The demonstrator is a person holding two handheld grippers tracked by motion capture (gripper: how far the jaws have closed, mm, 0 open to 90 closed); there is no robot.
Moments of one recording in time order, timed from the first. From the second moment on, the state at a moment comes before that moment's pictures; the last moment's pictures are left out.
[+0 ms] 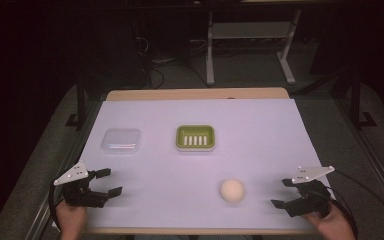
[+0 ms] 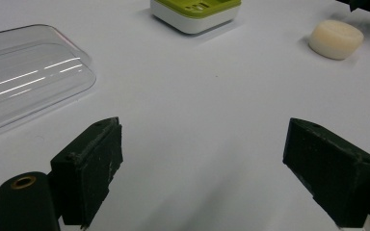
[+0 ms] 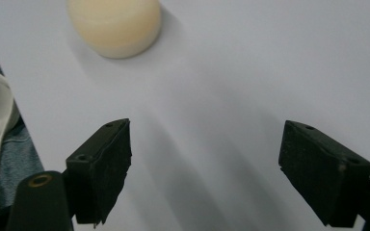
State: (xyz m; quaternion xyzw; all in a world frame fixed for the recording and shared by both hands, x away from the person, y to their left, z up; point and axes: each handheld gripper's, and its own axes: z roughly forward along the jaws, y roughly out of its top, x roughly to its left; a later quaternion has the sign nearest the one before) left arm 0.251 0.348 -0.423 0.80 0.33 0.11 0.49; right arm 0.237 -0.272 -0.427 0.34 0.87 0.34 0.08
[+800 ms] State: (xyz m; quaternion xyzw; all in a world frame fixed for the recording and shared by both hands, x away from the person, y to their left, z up) left arm 0.250 0.348 -0.422 0.80 0.34 0.11 0.49; right arm 0.238 -0.237 -0.418 0.29 0.89 0.34 0.06
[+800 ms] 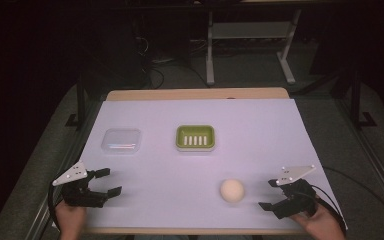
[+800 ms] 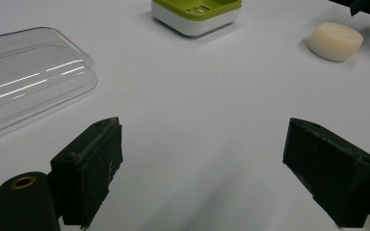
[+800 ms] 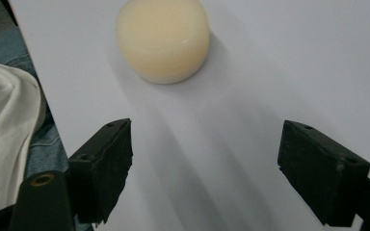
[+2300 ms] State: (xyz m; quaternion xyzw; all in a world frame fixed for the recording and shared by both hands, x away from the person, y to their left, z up) left arm 0.248 0.348 -0.421 0.80 0.33 0.11 0.49; right arm 0.275 -0.171 -0.407 0.22 0.93 0.29 0.04
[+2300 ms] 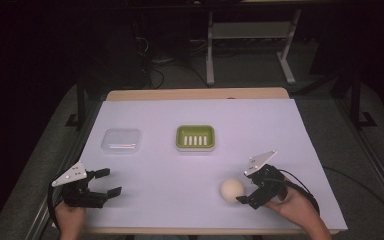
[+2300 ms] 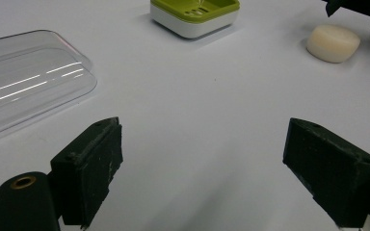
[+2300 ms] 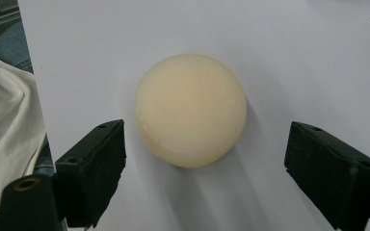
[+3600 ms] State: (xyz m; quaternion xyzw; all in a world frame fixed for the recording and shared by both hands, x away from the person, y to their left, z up) left arm 0.249 0.349 -0.421 0.80 0.33 0.11 0.49; right arm 0.287 -0.135 -0.425 0.19 0.95 0.25 0.02
